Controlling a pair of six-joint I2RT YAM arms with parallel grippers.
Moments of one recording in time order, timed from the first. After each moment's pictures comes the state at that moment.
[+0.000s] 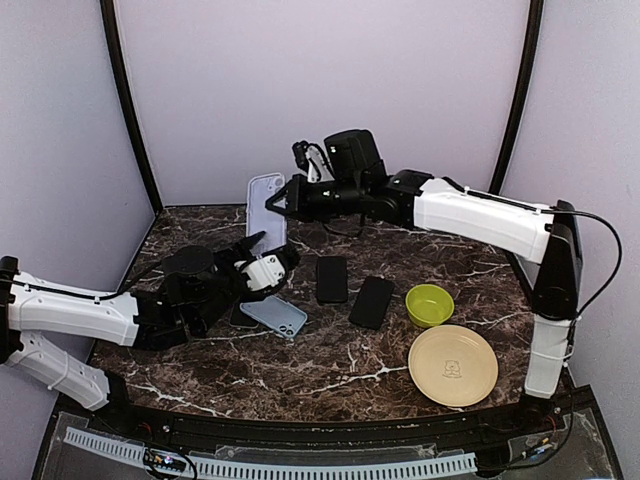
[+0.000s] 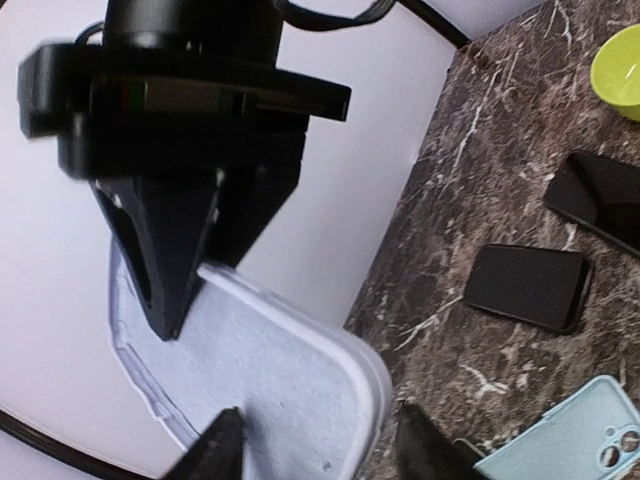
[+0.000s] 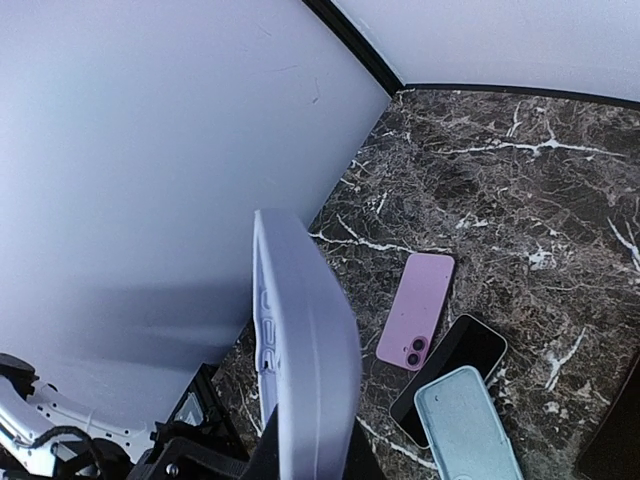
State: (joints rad) left arm -1.05 1.28 0.65 0.54 -0.60 0.95; right arm 0.92 1.94 1.82 -0.23 -0.25 0.69
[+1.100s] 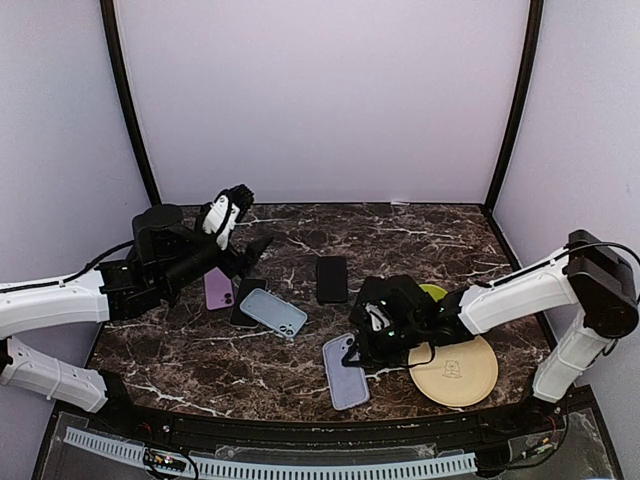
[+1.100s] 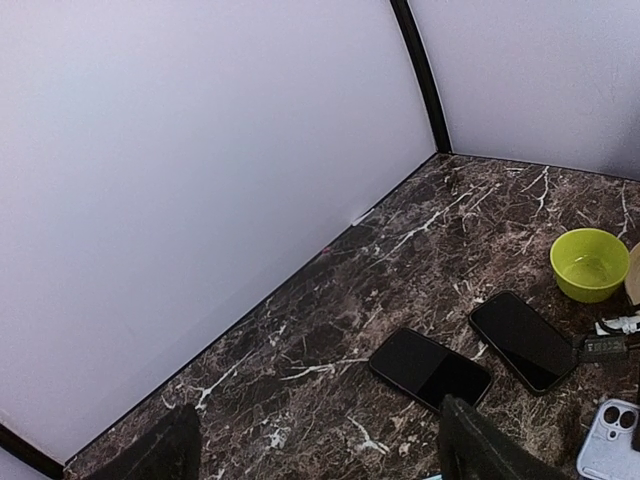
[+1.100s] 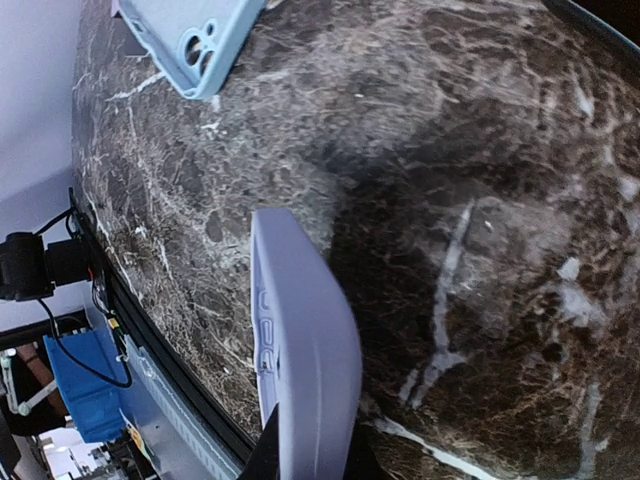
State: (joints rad) left arm -0.85 1.13 0.77 0.22 -0.26 0.33; right arm 1.01 1.62 0.74 0.01 -0.38 0.95
